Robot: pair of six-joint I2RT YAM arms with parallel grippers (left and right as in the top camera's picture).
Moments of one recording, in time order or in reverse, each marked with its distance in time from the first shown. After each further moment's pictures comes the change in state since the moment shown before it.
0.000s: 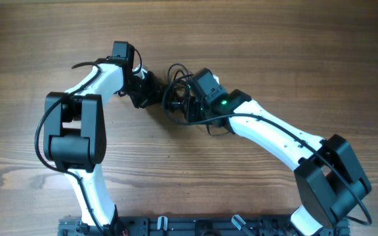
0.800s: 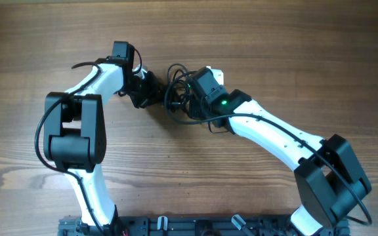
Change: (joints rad) left arm 0.000 0.000 0.000 0.000 0.000 0.000; right arm 0.000 0.000 0.000 0.027 0.133 0.000
